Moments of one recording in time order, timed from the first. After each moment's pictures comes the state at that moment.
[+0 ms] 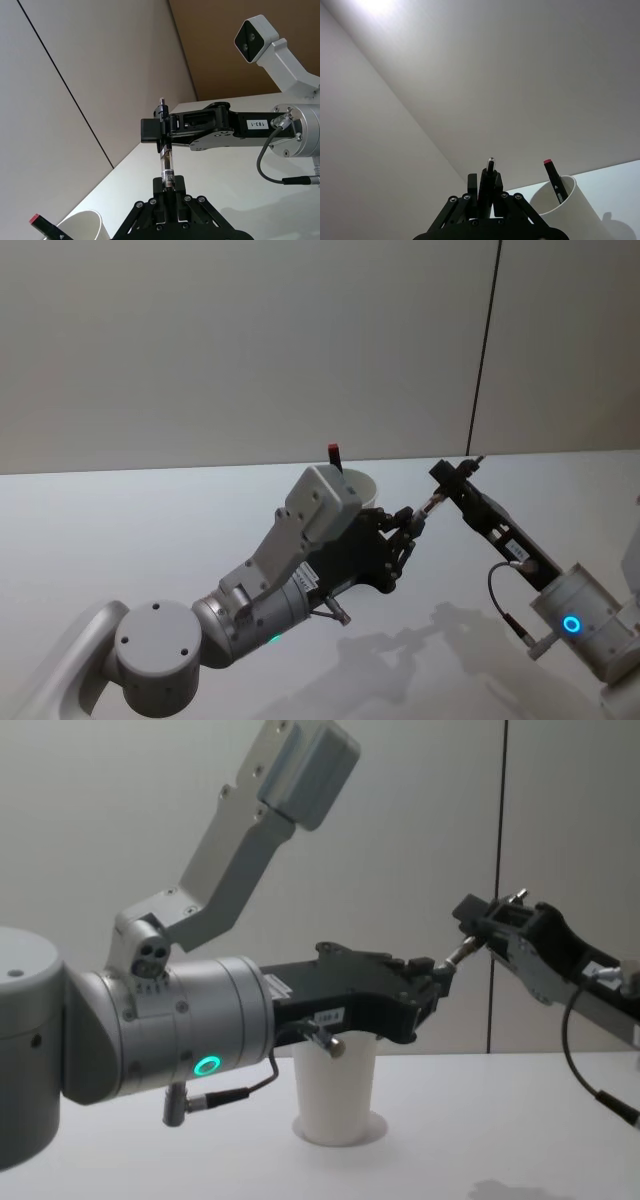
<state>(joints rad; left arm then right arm) -0.33 0.24 0.42 -1.51 -0.08 0.02 -0.52 0.28 0.18 -0.24 -1.30 1.02 0.06 0.67</state>
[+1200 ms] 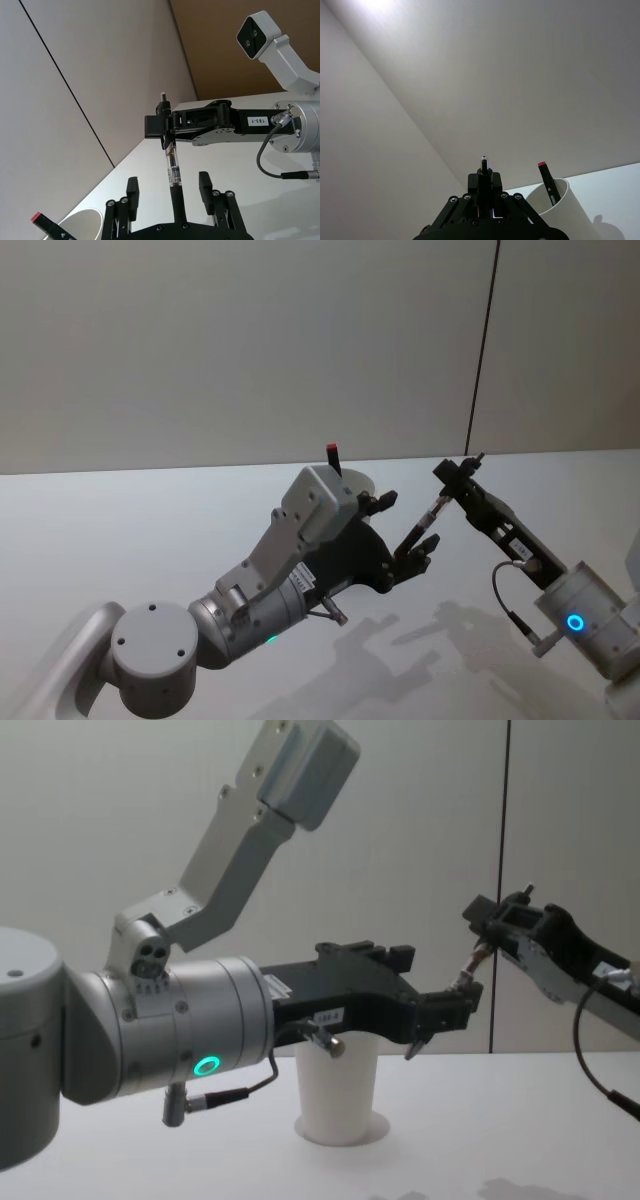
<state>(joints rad) -0.33 0.24 0.42 -1.51 -0.08 0.02 -0.52 0.28 0.20 -0.25 -1.30 1.01 0.04 0.67</state>
